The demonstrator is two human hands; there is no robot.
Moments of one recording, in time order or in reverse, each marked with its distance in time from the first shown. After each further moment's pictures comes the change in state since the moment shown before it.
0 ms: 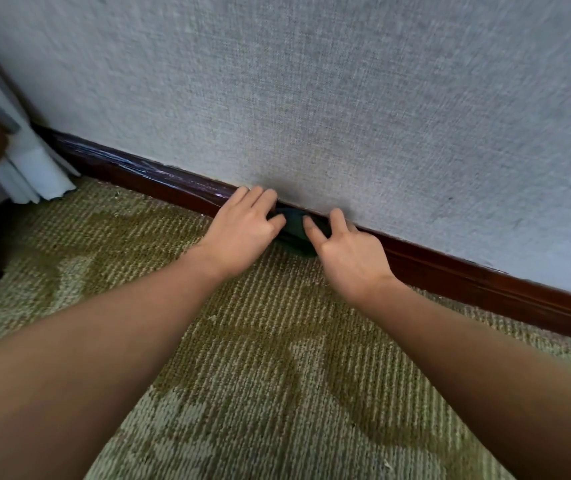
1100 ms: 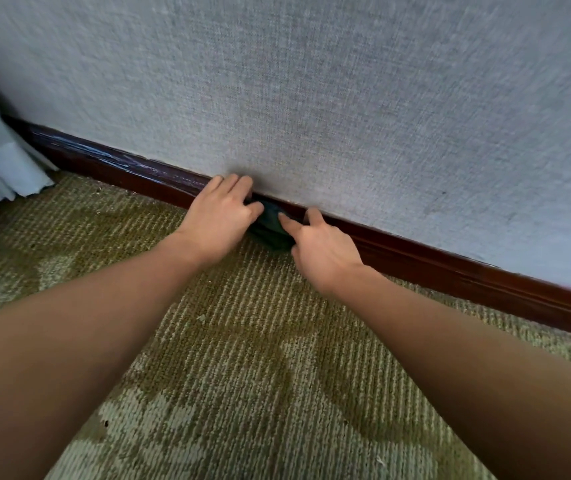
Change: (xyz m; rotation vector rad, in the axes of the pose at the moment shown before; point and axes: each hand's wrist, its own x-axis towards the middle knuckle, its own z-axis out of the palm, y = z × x) left_hand 0.003 -0.016 0.016 -0.040 -0.103 -0.099; right_hand 0.019 -0.012 0.001 0.345 -0.132 0.070
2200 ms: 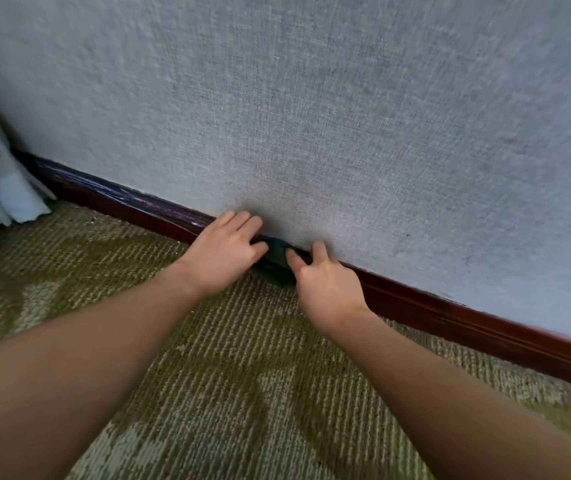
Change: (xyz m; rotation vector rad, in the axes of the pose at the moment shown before) left_hand 0.009 0.019 -0.017 0.110 0.081 0.147; right_hand -0.023 0.017 -0.014 -0.157 0.061 0.004
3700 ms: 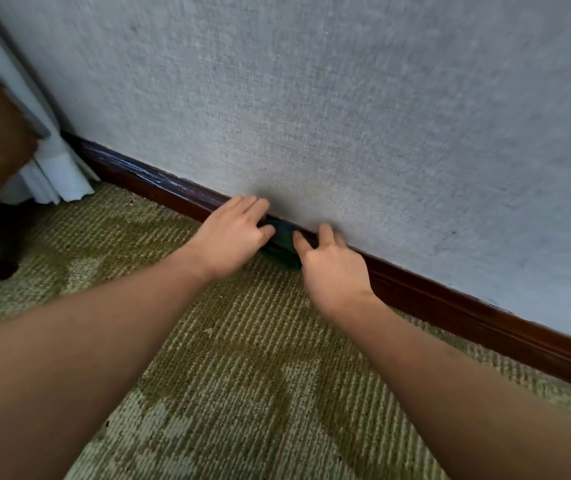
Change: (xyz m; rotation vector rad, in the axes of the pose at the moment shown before) left_hand -0.019 -0.019 0.008 0.006 -0.032 -0.094; right_hand 0.019 -0.021 0.000 -0.006 0.044 -0.061
